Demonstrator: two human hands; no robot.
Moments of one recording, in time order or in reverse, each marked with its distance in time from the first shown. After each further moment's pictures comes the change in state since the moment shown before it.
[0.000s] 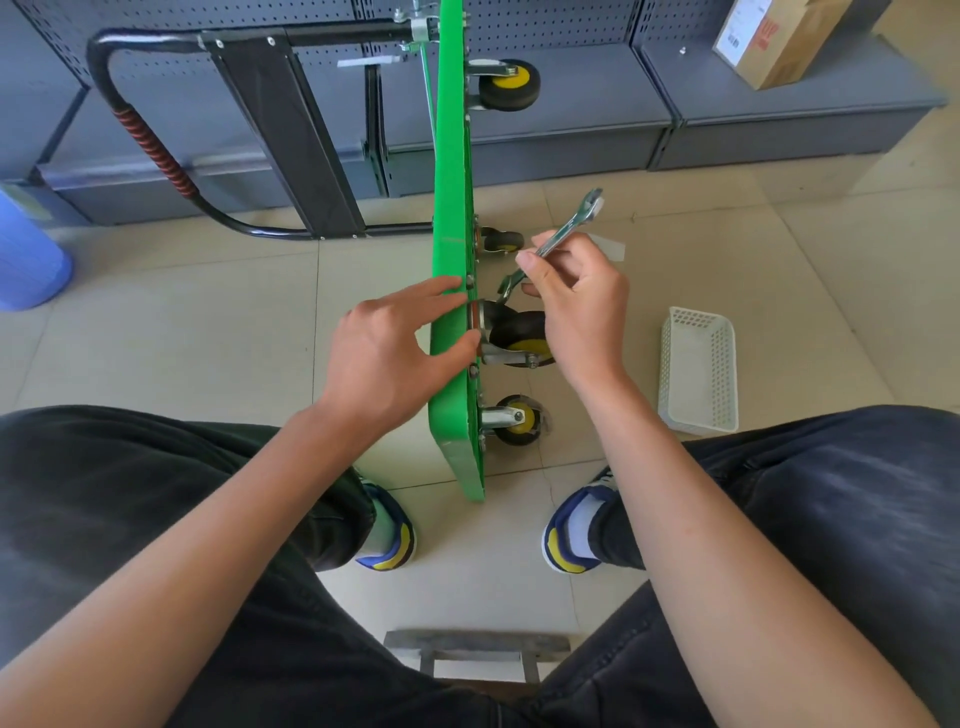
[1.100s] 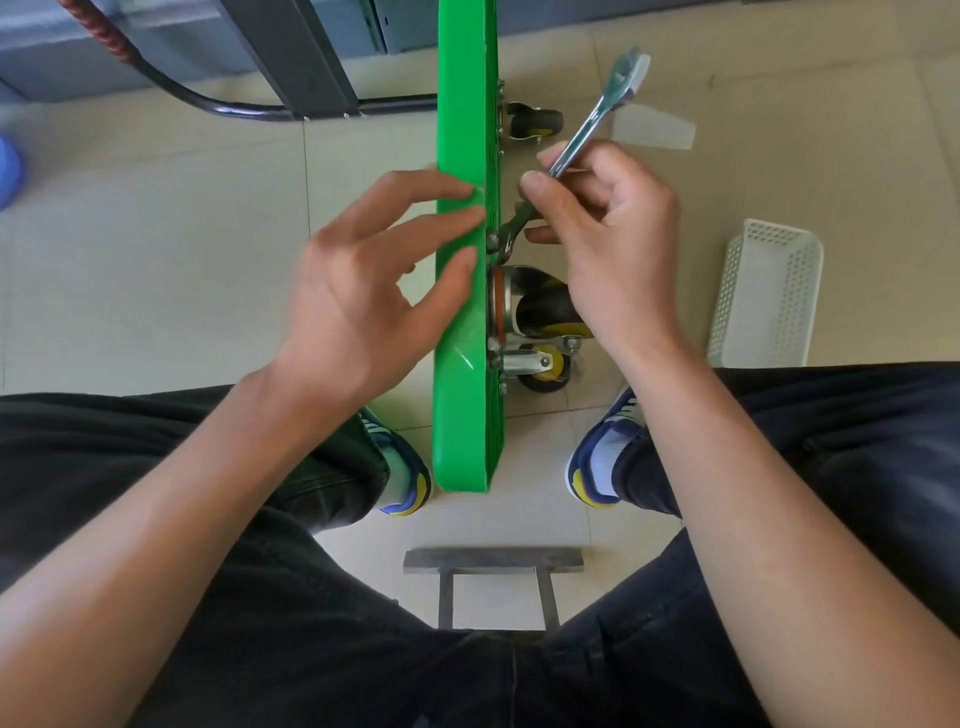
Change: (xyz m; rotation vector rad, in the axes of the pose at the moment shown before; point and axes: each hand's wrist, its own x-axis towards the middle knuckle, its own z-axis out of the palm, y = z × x) left_hand 0.051 -0.040 0.014 -0.076 -0.054 0.156; right_hand 0.040 0.018 0.027 0.045 -0.147 0.168
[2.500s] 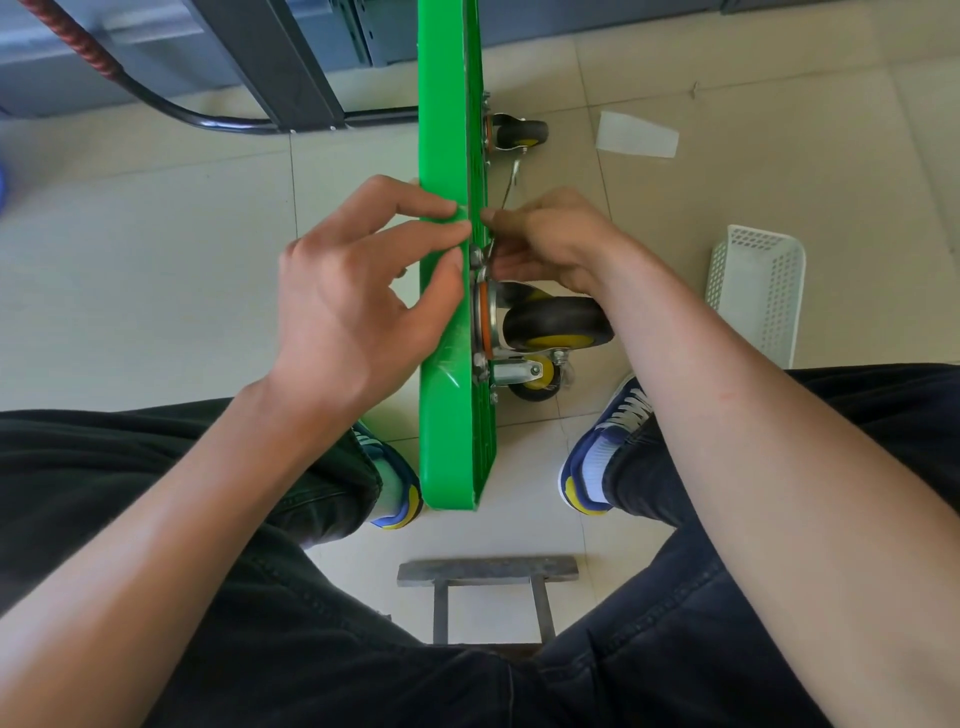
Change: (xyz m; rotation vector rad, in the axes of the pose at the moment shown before) left_hand 0.008 0.005 0.006 0.040 0.093 -0.056; right_hand 0.072 0.045 0.015 0.012 -0.348 0.711
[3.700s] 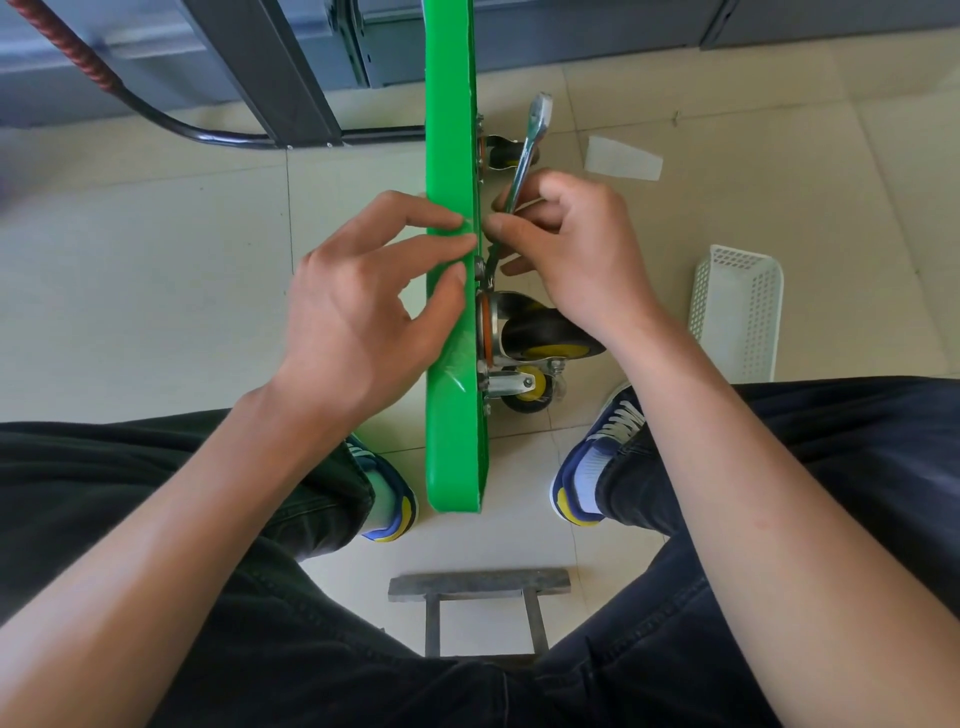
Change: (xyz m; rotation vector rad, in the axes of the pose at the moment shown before) left_hand -0.001 -0.001 -0.004 -0.020 -0.057 0.002; right_hand -0.067 -0.002 0.001 -0.268 0.170 -0.619
